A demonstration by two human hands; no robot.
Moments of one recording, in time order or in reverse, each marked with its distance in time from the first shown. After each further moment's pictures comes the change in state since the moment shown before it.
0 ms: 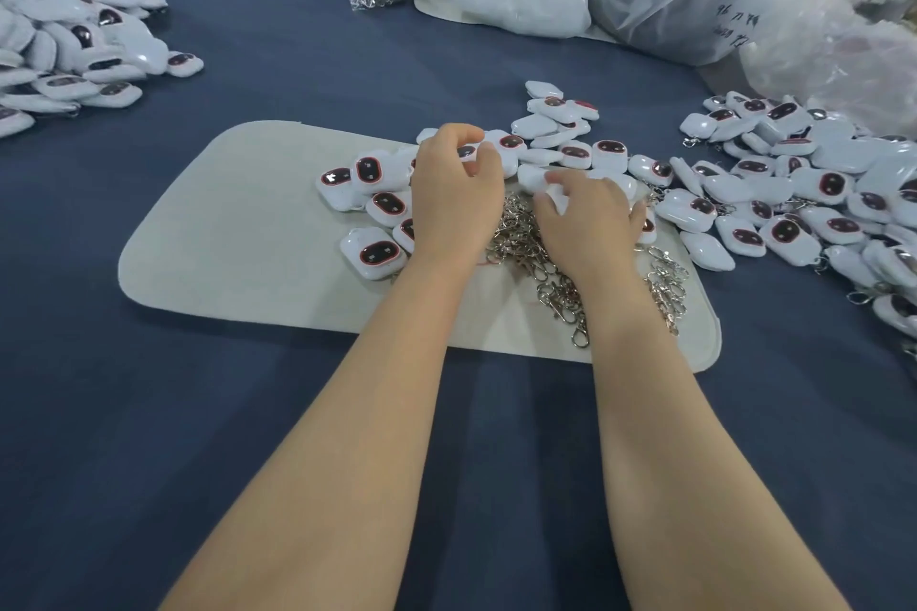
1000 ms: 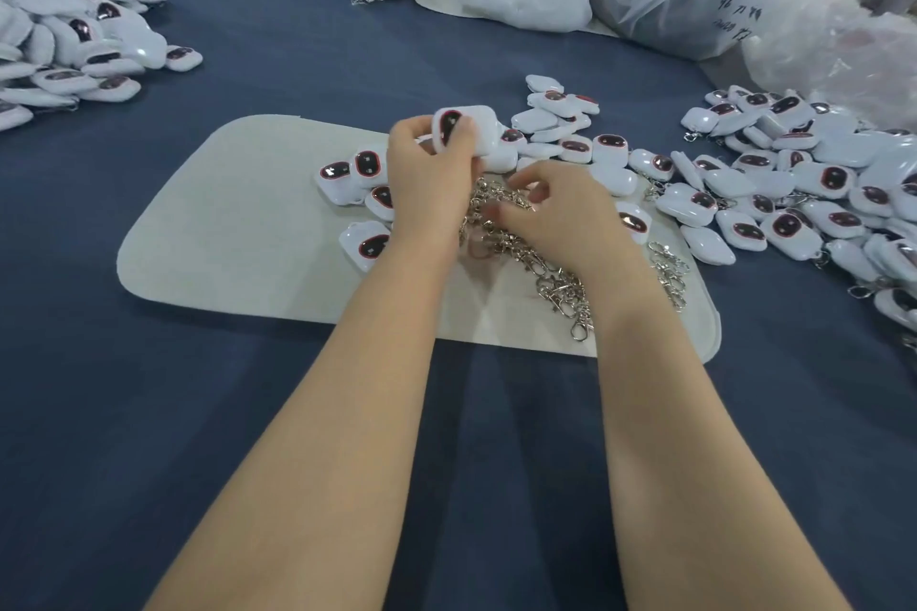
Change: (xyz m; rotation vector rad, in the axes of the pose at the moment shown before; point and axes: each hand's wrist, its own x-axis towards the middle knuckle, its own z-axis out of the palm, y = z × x) left_hand 0.005 0.008 -0.008 -0.566 0.100 -0.260; right_hand -0.018 -0.026 -0.024 0.214 -0.245 -0.076
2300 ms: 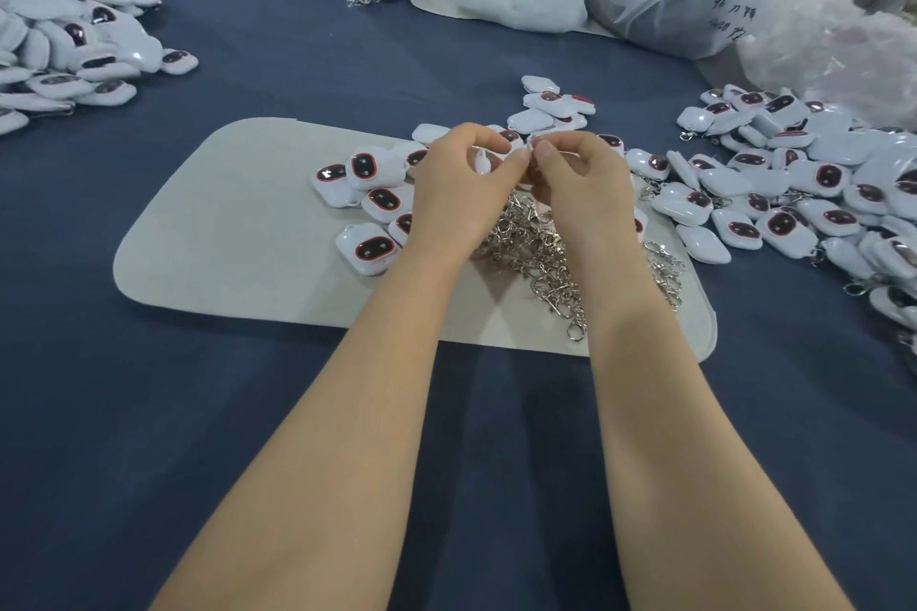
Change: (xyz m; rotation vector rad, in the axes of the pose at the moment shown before) left_hand -0.005 -0.009 0.002 0.565 -0.232 0.301; right_hand 0.006 -0.001 0.001 0.817 0.286 0.008
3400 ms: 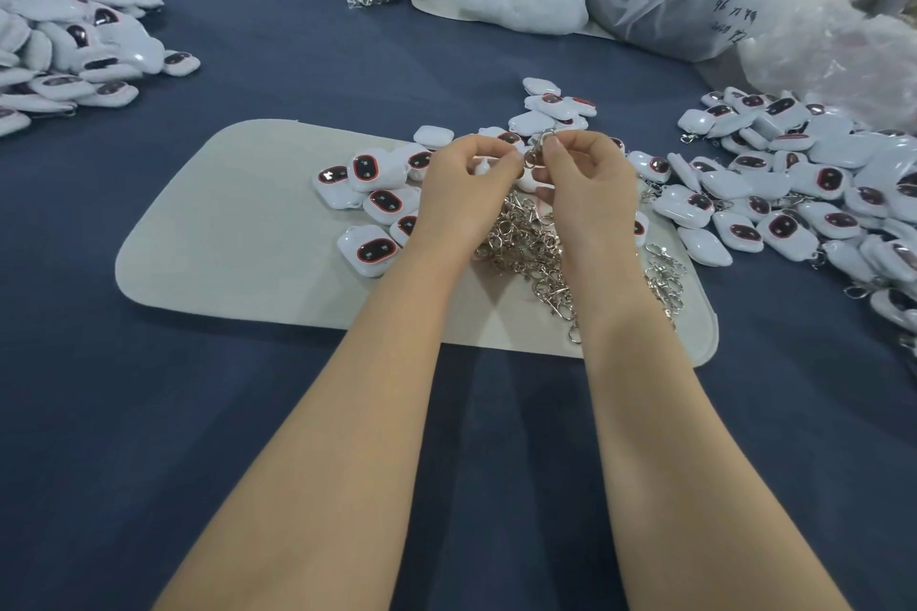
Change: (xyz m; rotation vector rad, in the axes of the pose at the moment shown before) left_hand -0.004 0.007 -0.001 -0.168 -0.057 -0.180; right_hand -0.001 0.003 0.006 0.077 0.109 -0.001
